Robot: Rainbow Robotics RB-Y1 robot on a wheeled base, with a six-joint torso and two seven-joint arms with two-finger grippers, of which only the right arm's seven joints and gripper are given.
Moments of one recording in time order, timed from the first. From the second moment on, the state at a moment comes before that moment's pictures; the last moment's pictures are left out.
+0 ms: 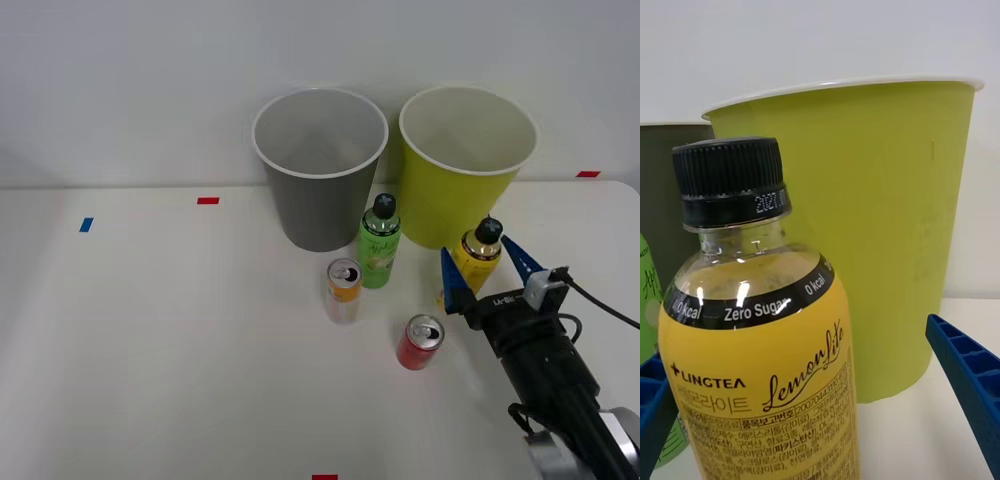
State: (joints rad) arm 0.13 -0.30 0.13 -1.52 0.14 -0.46 1.11
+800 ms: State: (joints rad) arm 0.13 -0.33 0.14 -1.52 0.13 -0.46 1.12
